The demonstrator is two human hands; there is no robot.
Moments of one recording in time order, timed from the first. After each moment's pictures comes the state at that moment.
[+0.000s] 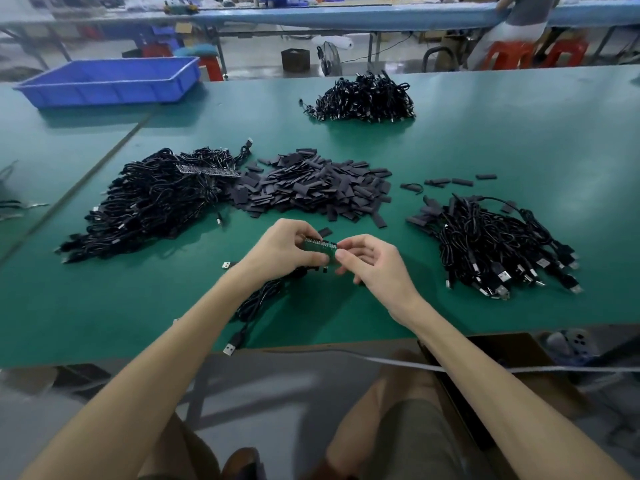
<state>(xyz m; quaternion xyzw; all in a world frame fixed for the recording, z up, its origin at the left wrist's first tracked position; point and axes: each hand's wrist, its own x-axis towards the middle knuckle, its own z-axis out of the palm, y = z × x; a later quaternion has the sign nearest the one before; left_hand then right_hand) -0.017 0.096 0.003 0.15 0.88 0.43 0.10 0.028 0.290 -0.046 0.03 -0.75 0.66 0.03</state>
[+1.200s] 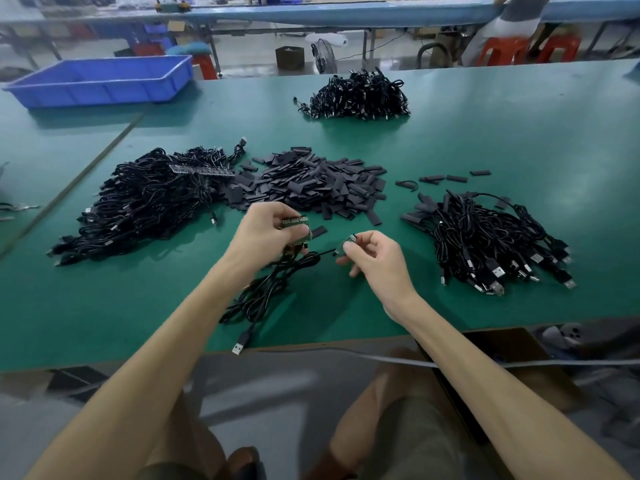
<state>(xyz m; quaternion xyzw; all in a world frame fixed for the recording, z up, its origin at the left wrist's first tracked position) -0.005 0.093 0.026 0.06 0.84 0.54 0.04 0.026 0.291 -0.048 -0.04 -0.74 0.67 0.07</state>
